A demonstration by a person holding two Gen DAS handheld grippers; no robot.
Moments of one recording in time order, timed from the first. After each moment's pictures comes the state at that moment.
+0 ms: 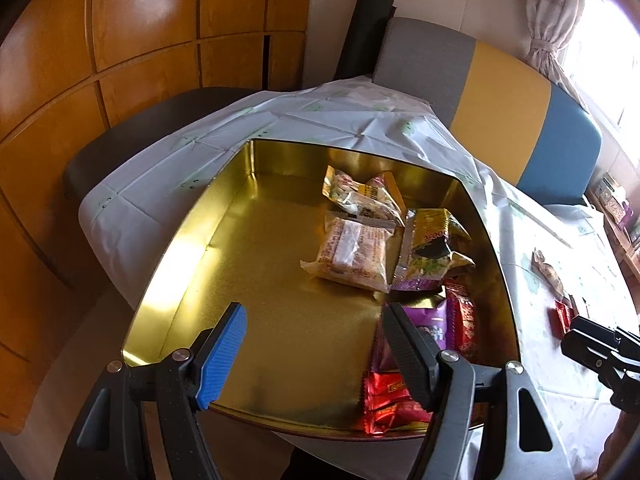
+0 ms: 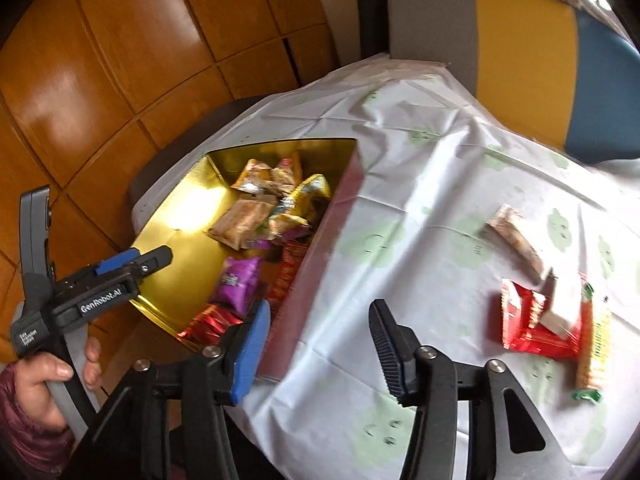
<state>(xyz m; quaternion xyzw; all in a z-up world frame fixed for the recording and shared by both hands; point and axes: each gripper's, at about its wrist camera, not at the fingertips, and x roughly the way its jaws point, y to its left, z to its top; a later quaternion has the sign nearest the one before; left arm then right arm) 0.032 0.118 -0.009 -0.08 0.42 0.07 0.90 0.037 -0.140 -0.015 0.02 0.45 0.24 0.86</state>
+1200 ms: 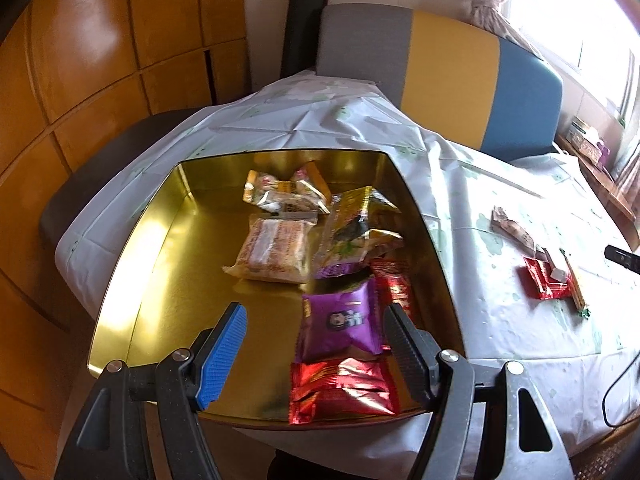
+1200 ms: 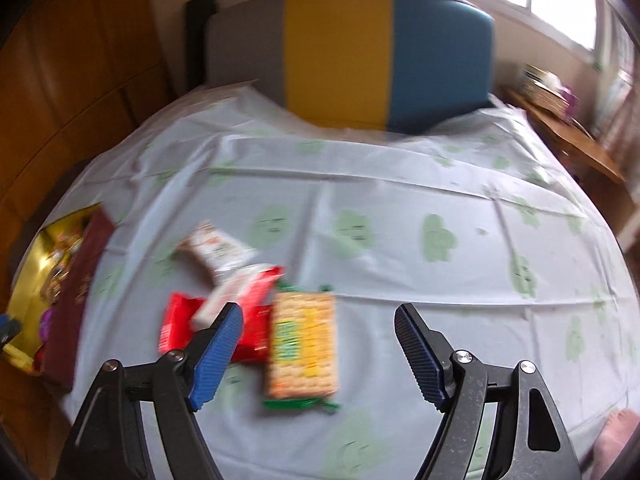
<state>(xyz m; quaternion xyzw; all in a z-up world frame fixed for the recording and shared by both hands) 0.036 0.048 0.002 0.00 0.43 0.01 0.90 0.065 -0.383 -0.018 0.06 0.44 -0.04 0.90</state>
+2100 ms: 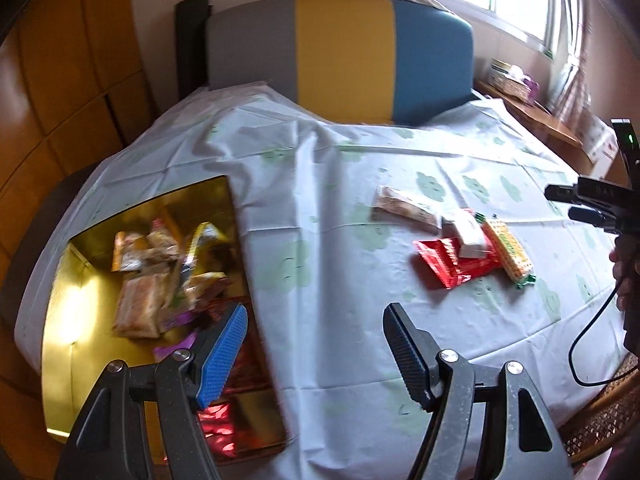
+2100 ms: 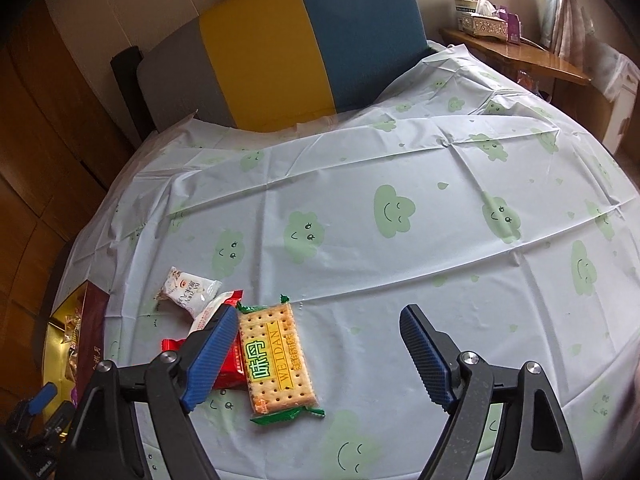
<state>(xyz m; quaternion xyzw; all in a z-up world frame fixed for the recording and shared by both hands) 0.060 -0.073 0.010 0.08 0.44 -0.12 0.89 0.063 -0.419 -0.016 0.19 0.43 -0.06 0.88</state>
